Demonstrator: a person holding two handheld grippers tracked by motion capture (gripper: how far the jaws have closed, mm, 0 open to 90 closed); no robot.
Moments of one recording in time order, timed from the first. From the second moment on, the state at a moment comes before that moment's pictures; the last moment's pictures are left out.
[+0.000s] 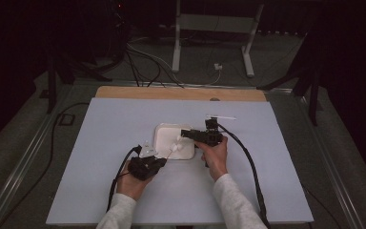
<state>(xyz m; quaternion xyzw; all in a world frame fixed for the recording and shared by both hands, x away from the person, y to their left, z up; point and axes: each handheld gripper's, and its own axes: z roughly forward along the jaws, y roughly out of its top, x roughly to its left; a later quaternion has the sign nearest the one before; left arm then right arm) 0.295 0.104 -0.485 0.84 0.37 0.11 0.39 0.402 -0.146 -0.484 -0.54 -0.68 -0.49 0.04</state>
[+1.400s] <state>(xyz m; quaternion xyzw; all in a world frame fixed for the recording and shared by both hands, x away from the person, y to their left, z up) 0.299 0.114 -0.484 0.80 0.43 0.11 0.40 0.384 -0.132 -0.481 -0.50 -0.70 -0.50 0.10</state>
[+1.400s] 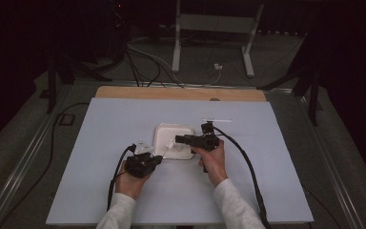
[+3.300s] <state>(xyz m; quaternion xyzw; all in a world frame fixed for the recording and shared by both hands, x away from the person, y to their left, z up) 0.291 0.103 -0.478 0.78 0.44 0.14 0.42 0.377 -0.108 -0.489 -0.50 -0.66 -0.54 0.18</state>
